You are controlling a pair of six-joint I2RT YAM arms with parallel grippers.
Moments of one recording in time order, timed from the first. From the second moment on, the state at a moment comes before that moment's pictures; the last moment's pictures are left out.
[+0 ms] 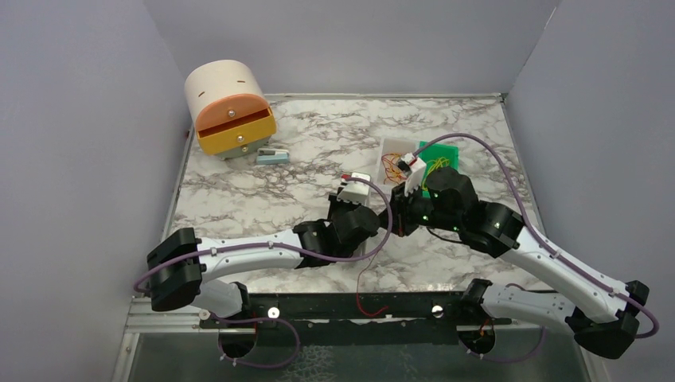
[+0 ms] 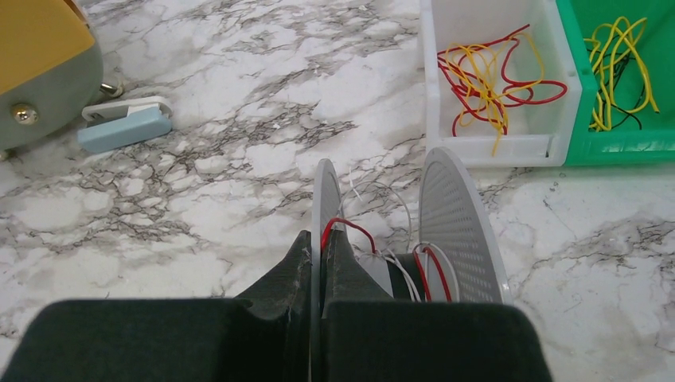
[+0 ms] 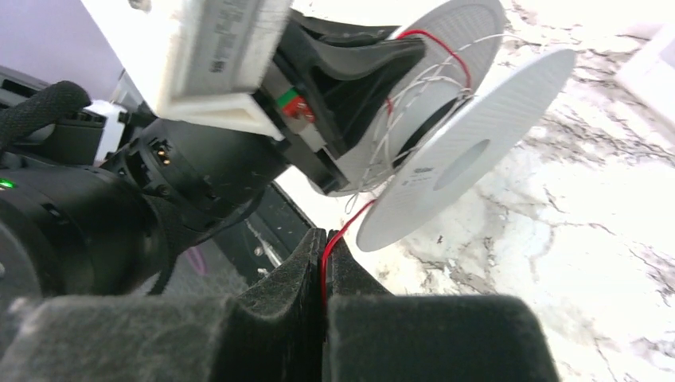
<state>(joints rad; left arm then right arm) -1.23 1.40 0.93 -0.11 -1.03 -0.39 0.91 0.96 1.04 -0.59 -0.15 0.46</state>
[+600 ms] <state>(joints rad) -1.23 1.24 0.83 -0.10 -0.82 -0.33 0.91 1.06 1.06 -0.50 0.01 0.13</state>
